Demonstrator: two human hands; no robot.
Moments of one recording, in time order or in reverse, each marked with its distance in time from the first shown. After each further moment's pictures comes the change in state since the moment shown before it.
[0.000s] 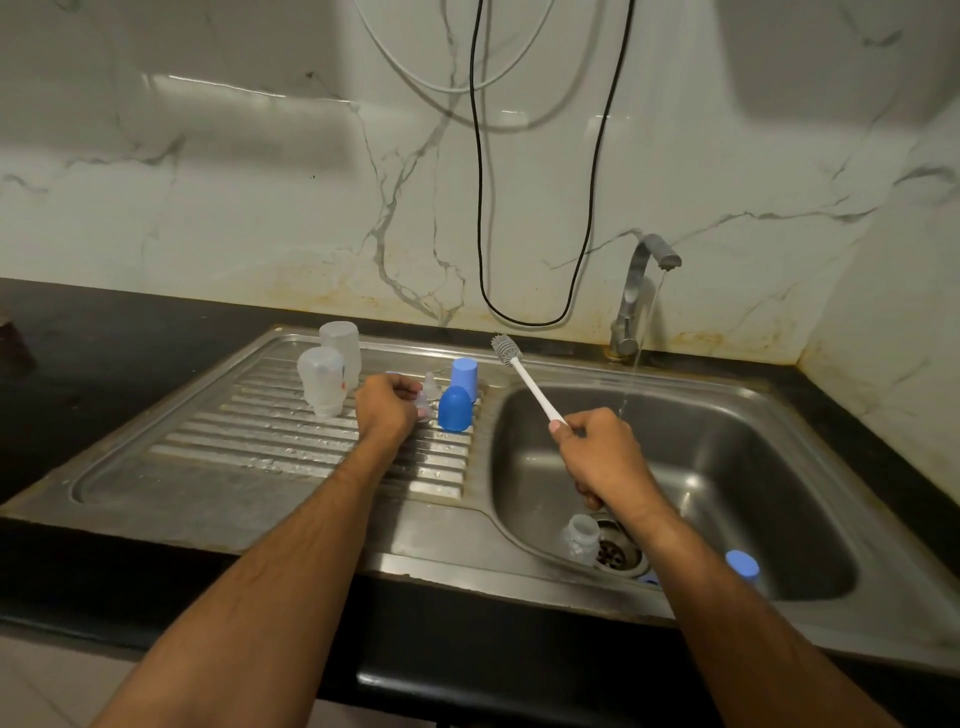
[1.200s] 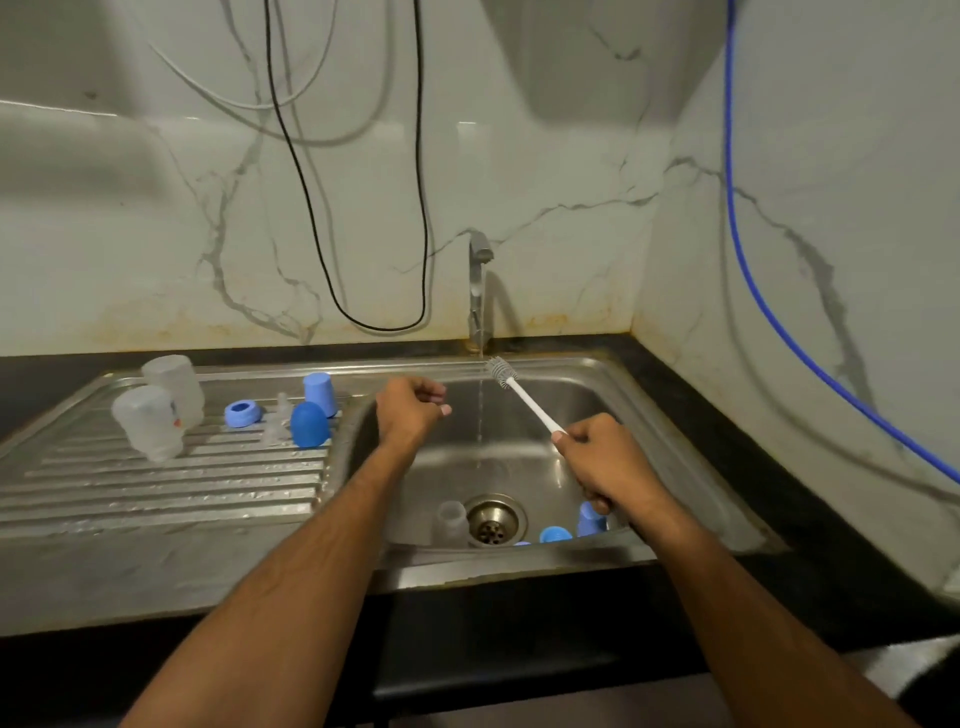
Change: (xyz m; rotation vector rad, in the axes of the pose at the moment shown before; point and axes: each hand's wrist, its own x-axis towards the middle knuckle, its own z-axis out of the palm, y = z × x) left_hand -0.087 0.093 0.144 -0.129 -0.322 0.261; right_hand -0.038 0.102 -0.129 -0.004 0.142 0.198
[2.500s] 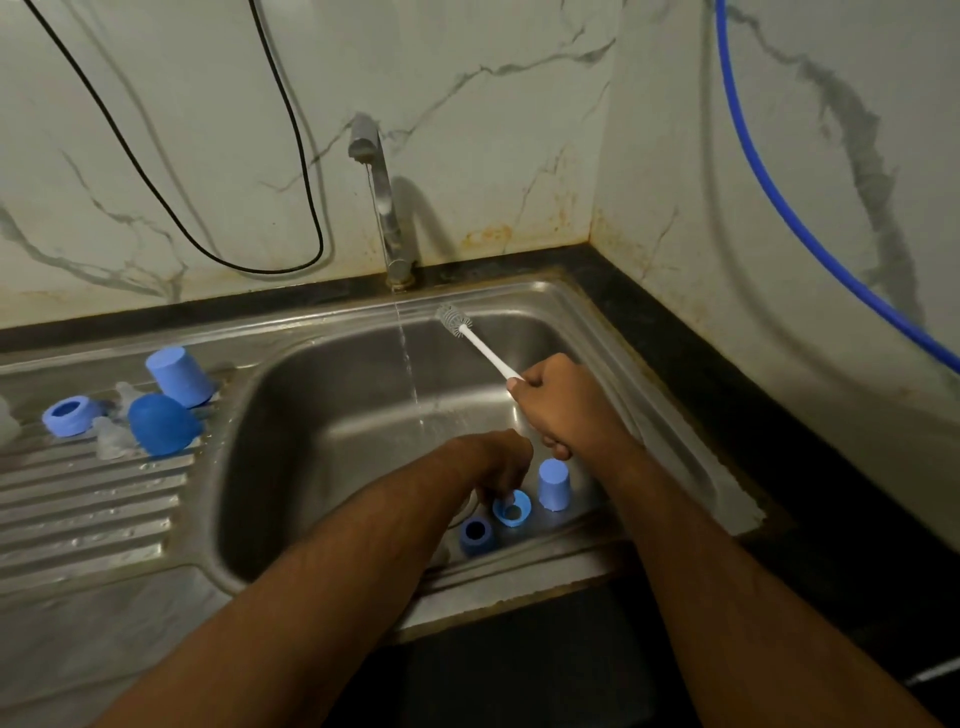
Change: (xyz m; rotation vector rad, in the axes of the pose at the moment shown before) left_hand -0.007 -0.032 0.217 1.029 -1.279 0.123; right_hand 0.094 0.060 0.021 -0.044 0.010 0.056
